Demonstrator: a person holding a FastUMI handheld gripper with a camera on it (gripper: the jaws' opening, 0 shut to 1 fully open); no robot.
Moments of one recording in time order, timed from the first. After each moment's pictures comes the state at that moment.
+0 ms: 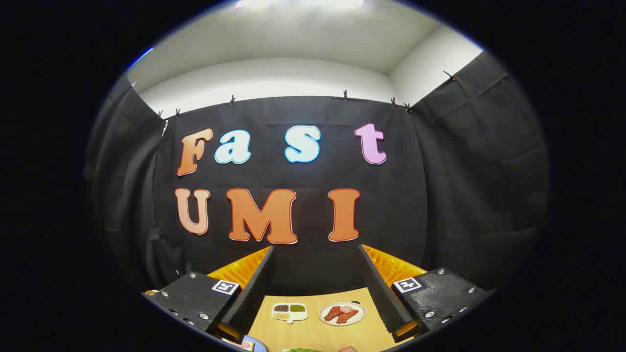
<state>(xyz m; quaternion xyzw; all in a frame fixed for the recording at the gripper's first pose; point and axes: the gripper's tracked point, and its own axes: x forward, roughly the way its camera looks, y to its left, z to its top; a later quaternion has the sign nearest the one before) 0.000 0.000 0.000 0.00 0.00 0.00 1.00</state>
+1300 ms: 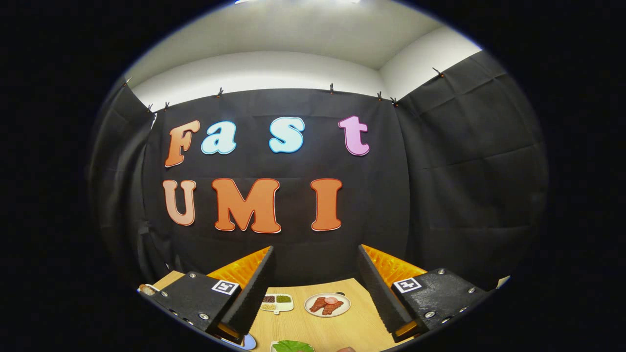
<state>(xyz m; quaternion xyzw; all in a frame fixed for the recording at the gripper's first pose) -0.017 -0.034 -0.026 0.01 0.04 -0.03 1.00</state>
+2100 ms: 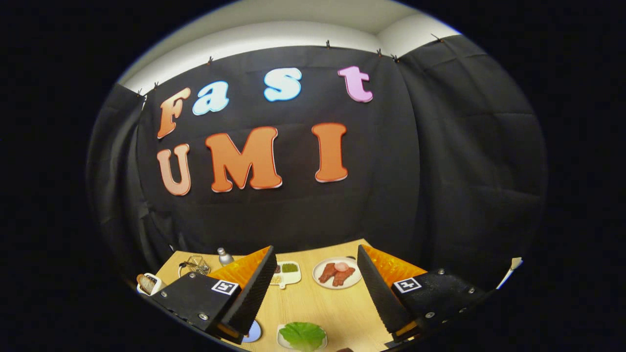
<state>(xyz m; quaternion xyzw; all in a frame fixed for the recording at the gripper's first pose) 0.000 -0.015 -0.176 0.04 0.21 -0.02 0.98</state>
